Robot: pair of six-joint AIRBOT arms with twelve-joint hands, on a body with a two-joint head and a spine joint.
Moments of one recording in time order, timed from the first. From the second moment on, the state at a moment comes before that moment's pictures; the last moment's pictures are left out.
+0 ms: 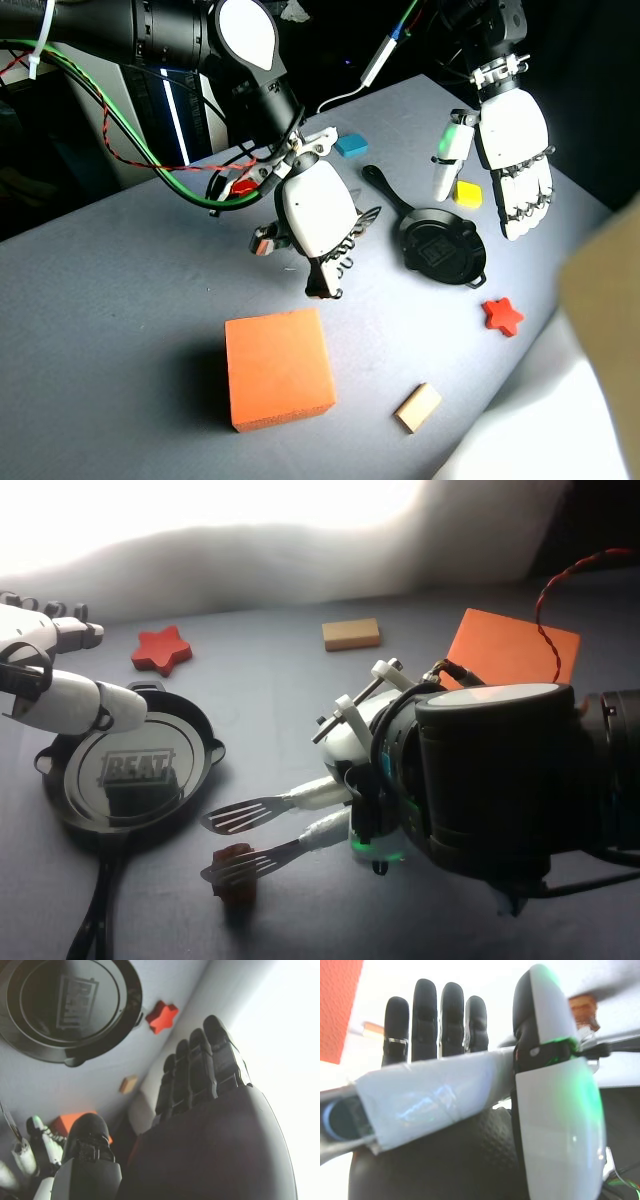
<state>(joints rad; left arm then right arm) 0.28 -0.74 0.91 -1.95 -0.48 2.83 -0.15 -1.51 0.94 -0.99 -1.06 0.27</state>
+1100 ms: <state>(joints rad) 0.28 -0.75 0.93 -1.97 -0.48 2.83 -0.17 -1.55 1.01 -0.97 -1.04 0.23</state>
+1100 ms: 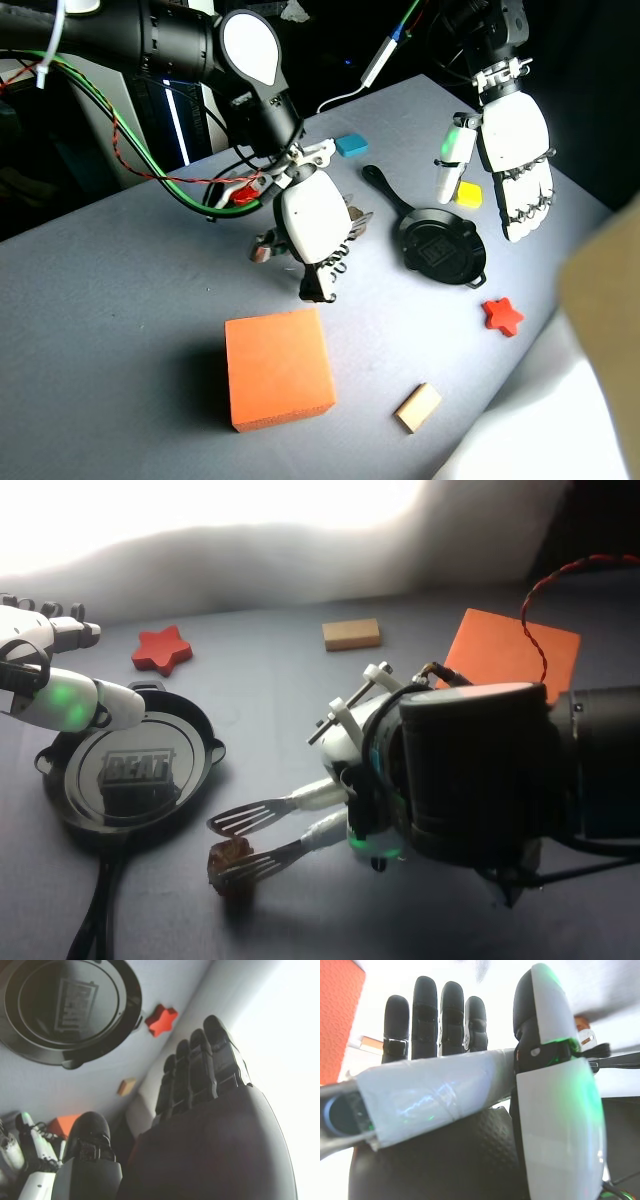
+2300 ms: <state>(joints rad) 0.28 -0.75 0.93 -1.97 -0.49 2.83 -0.17 -1.57 1.01 -0.98 -1.03 0.14</state>
